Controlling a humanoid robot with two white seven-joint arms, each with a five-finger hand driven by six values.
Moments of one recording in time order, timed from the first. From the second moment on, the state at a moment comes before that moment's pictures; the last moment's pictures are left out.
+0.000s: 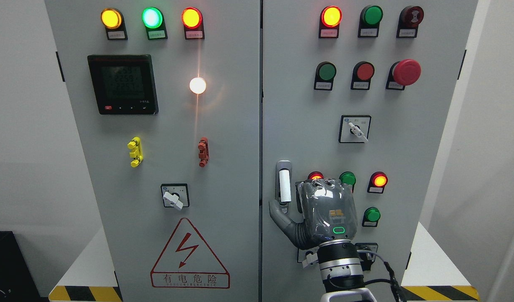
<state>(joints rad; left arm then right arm) 0.00 -0.10 -0.10 -0.07 0.07 -0.06 0.01 -0.50 0.13 0.28 -1.74 1.47 0.21 0.01</state>
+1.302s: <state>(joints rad) 0.00 -0.10 -0.10 -0.07 0.07 -0.06 0.01 -0.52 0.13 0.27 -1.72 1.47 0.21 0.00</state>
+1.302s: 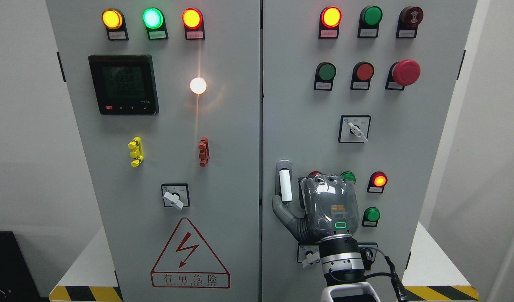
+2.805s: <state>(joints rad) 0.00 -0.10 -0.10 -0.07 0.07 -0.06 0.01 -0.51 0.13 0.26 -1.73 1.47 0.21 0.00</state>
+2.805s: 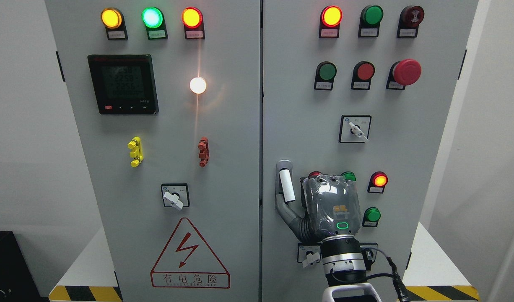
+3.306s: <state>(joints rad) 0.00 -0.10 -0.10 -0.07 0.07 -0.06 0.01 -0.51 0.13 0.26 -1.74 1.47 0.23 0.00</state>
